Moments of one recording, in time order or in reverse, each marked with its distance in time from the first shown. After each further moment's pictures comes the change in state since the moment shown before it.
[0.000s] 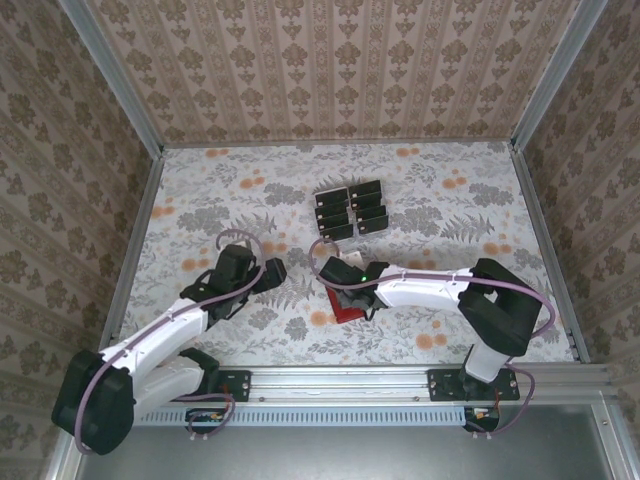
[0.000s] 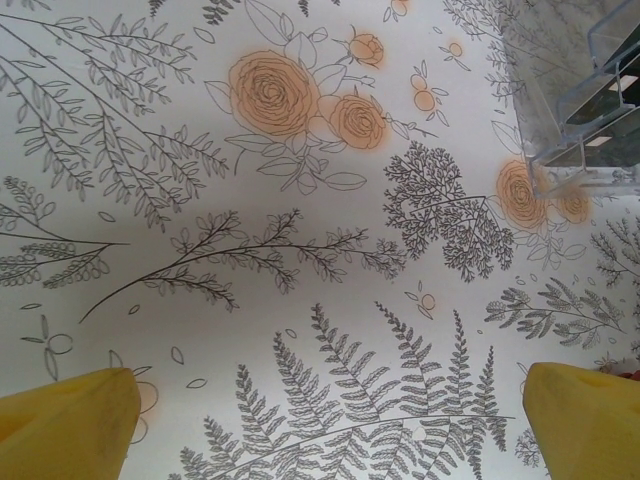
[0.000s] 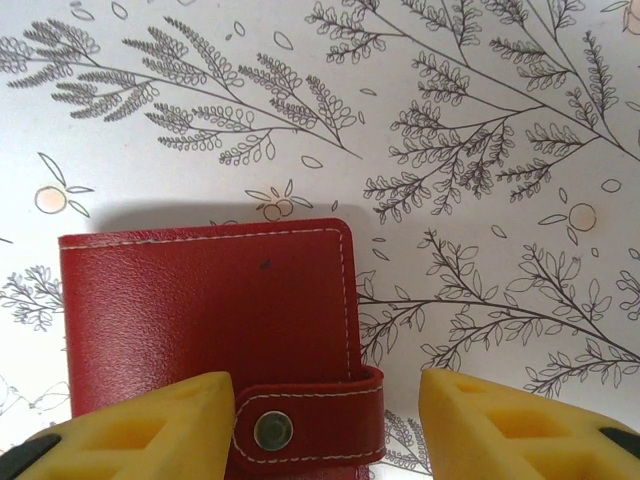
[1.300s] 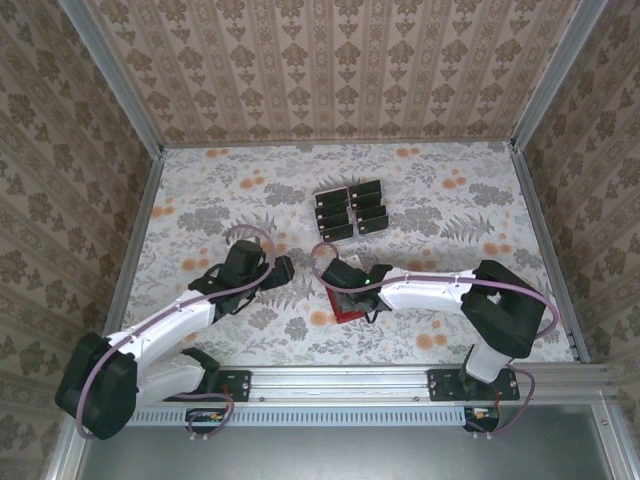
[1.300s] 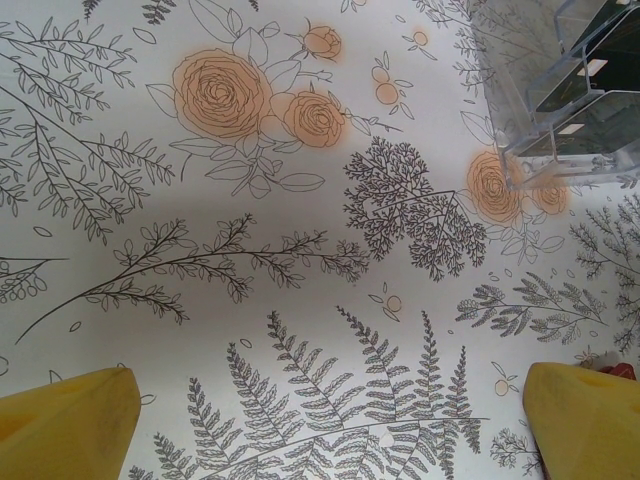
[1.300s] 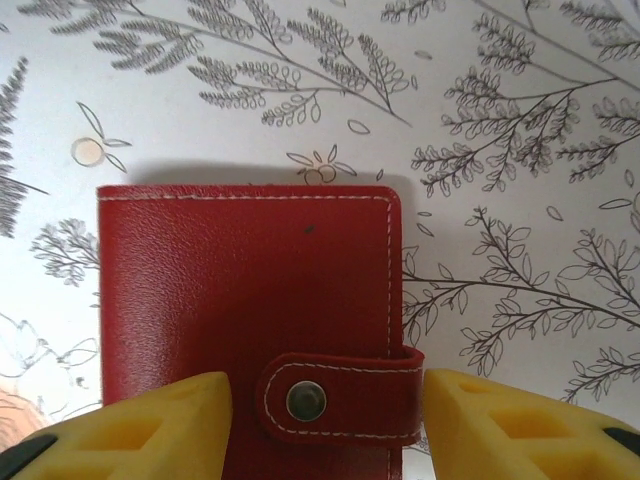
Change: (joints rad) left arm -0.053 0.069 0.048 0.010 -0.020 -0.004; right arm 0.000 -0.017 -0.036 0.044 -0.072 -0.042
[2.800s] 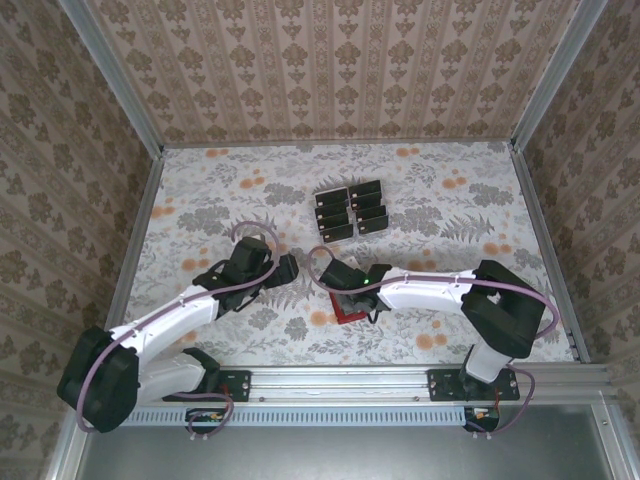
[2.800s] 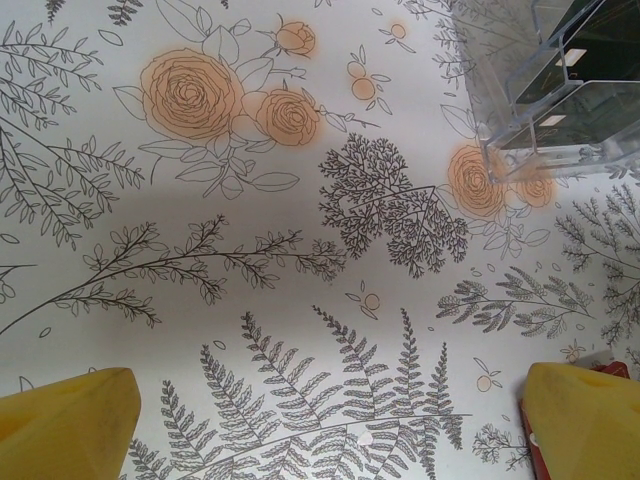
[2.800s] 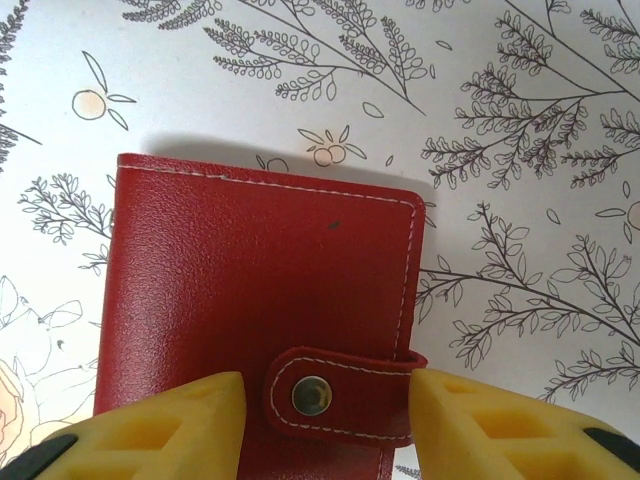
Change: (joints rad) left arm -0.031 0.040 0.046 -0.026 -0.009 -0.003; right arm 0.006 -0.005 0.013 -0.042 0.001 -0.092
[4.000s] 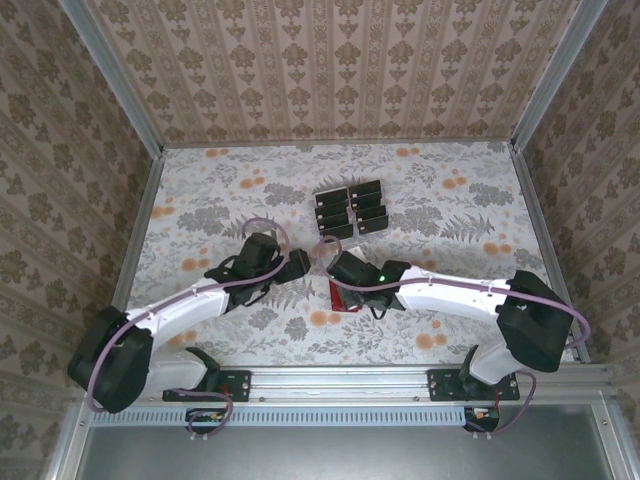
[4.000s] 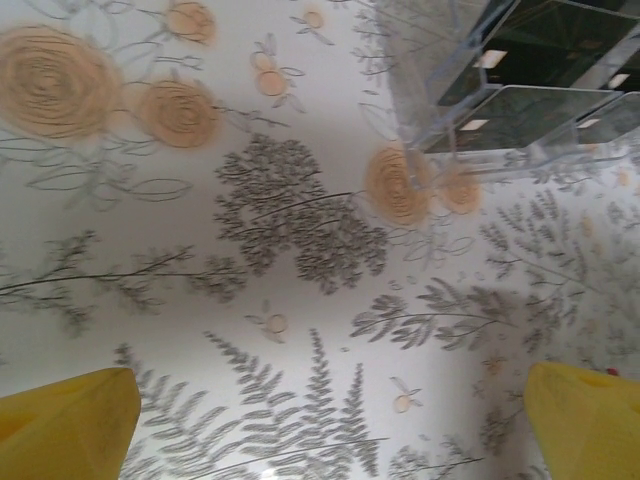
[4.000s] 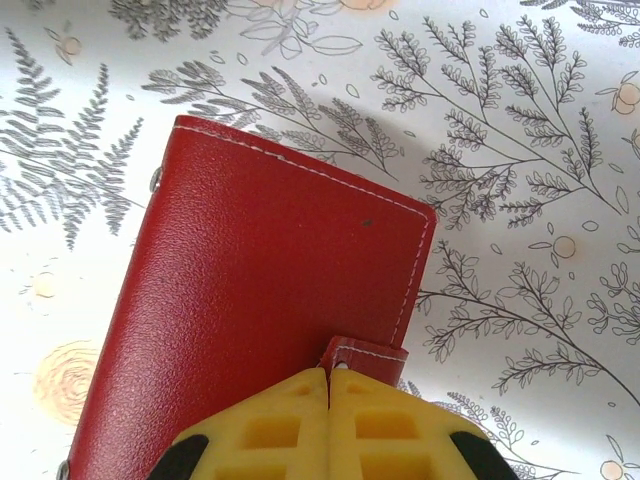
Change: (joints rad) left arm -0.035 0.118 0.025 0.158 0.081 -0.079; right arm -0.010 -0.157 -0.001 -0.011 -0.005 0.008
